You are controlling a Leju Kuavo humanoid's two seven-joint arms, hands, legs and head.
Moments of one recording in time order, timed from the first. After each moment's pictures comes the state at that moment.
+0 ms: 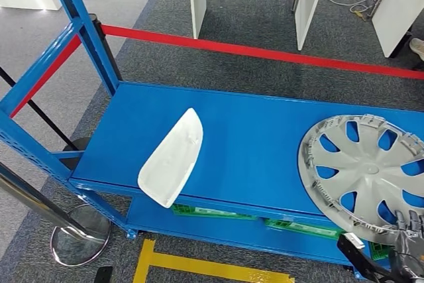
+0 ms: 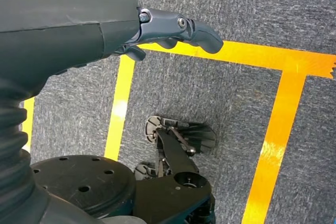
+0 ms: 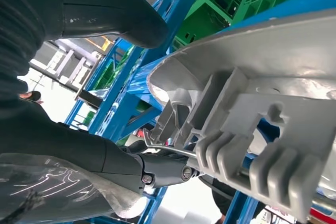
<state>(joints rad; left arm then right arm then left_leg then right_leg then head) -0.06 -0.13 0.76 -0.22 -0.63 0.20 -0.22 0.47 -0.38 -0.05 -1.75 1.35 0.05 0.47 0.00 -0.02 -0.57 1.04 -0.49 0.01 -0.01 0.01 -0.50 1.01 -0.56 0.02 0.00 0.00</state>
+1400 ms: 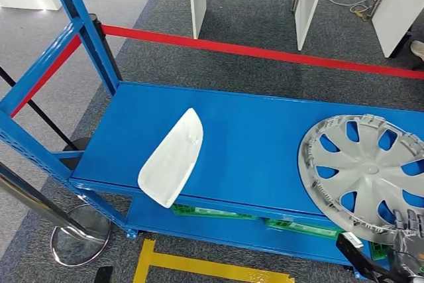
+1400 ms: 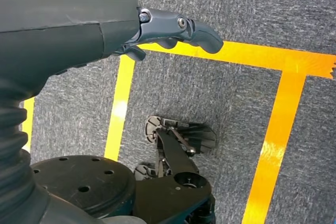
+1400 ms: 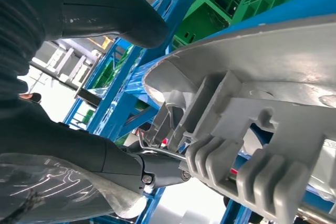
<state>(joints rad) -0.06 -0.13 0.76 -0.22 -0.63 0.20 -0.22 0.46 -0.37 -0.05 -1.74 1.37 0.06 0.46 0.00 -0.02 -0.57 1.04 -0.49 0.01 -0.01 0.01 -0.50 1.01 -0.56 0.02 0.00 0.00</state>
